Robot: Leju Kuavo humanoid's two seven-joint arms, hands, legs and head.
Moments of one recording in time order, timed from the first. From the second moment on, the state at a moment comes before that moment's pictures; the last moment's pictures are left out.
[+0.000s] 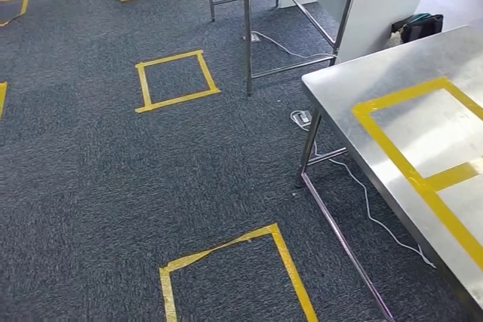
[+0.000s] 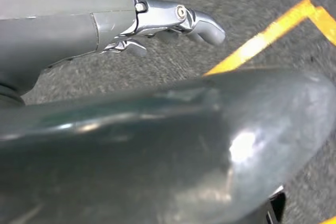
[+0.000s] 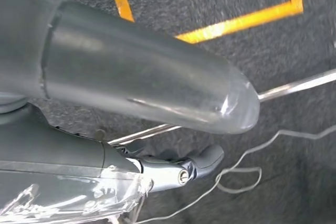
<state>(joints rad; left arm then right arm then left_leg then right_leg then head) 0.33 -0.19 0.28 -0.83 -0.52 -0.01 -0.14 0.55 0.35 -0.40 -1.39 0.64 -0.14 -0.17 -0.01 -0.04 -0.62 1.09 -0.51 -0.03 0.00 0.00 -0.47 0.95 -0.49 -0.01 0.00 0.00</state>
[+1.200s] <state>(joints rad) 0.27 -0.24 0.57 -0.81 -0.86 -0.15 -0.29 0.50 0.35 -0.48 -1.20 0.67 0.04 0.05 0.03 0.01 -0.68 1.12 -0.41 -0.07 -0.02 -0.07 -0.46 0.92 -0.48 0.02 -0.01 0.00</state>
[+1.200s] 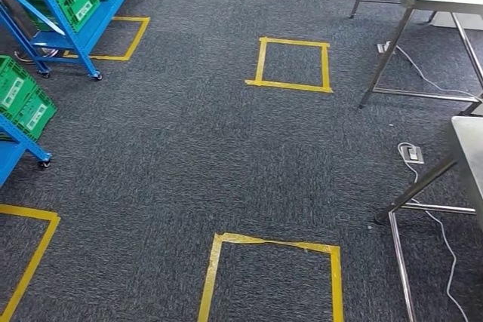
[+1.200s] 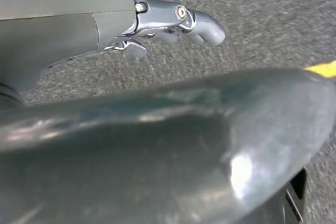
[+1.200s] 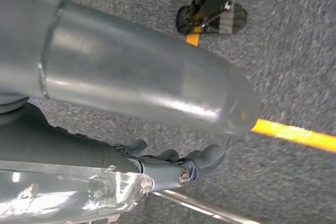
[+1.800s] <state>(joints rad) 0.26 -0.23 0.61 -0.78 -0.91 -0.17 -0.34 0.52 0.35 -0.44 -1.23 0.52 0.04 0.07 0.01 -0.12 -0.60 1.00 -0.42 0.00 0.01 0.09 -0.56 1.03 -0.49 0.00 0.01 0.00</state>
